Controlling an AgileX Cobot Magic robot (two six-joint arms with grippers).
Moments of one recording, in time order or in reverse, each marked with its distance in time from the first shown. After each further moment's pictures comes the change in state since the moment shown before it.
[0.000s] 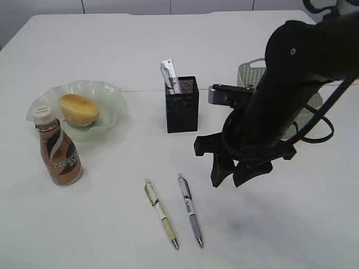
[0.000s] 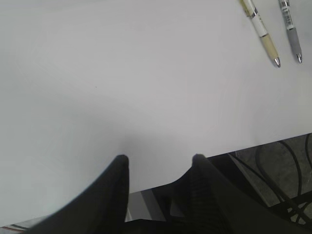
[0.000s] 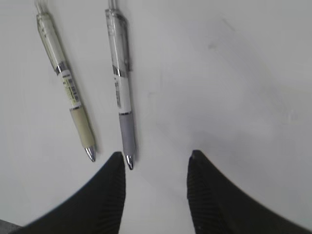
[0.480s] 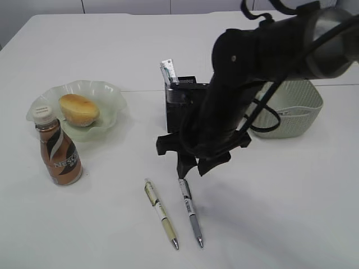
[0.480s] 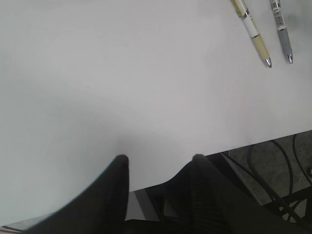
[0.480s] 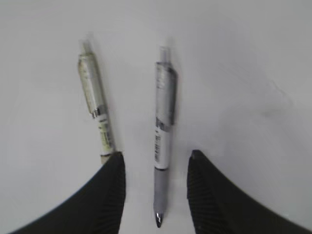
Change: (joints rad) left arm 0.000 0.000 0.000 -0.026 0.000 0.000; right arm 0.088 0.158 -0.179 -0.048 -0.036 -0.016
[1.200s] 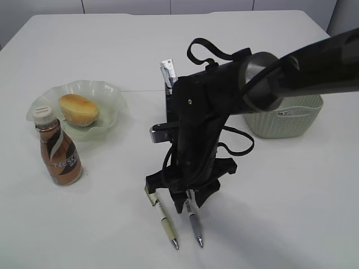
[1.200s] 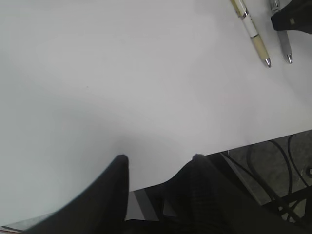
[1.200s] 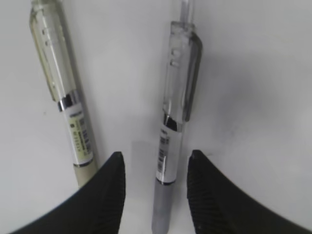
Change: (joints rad) left arm 0.000 0.000 0.000 -0.001 0.000 0.000; right arm 0.089 0.188 -0.094 -0.118 0.098 0.112
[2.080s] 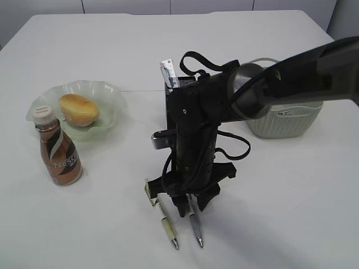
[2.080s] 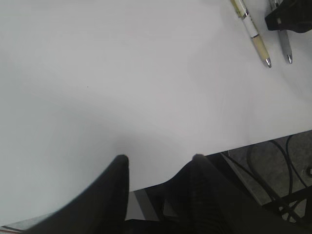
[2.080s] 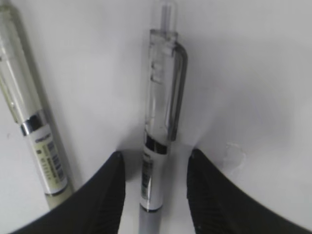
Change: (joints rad) left arm 0.000 0.000 0.000 0.000 0.000 0.000; right arm 0.003 0.062 -0.031 -0.037 0.005 0.042
